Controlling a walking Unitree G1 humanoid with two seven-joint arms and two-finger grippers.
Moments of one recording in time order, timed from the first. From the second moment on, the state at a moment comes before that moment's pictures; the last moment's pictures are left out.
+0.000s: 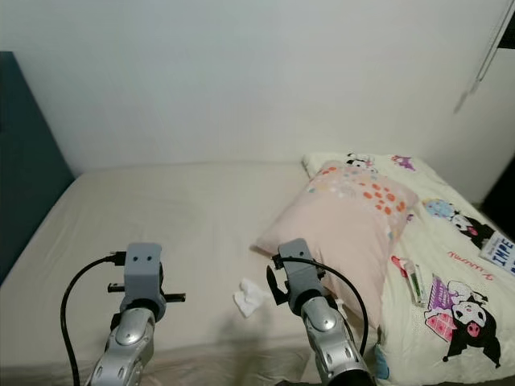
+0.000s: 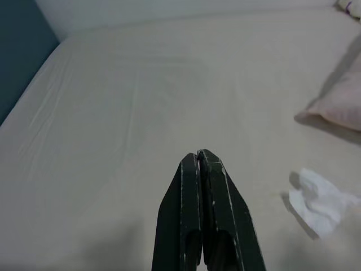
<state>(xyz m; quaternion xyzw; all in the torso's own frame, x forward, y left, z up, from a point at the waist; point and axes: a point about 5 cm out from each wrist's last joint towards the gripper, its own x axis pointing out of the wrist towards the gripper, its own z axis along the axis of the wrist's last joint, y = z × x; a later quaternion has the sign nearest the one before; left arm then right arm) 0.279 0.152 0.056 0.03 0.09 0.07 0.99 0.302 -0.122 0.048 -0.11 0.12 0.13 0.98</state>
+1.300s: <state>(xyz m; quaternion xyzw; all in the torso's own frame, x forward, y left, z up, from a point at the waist) 0.281 0.138 0.056 0.04 0.10 0.05 0.99 0.306 -0.136 0.052 -0.12 0.11 0.11 0.98</state>
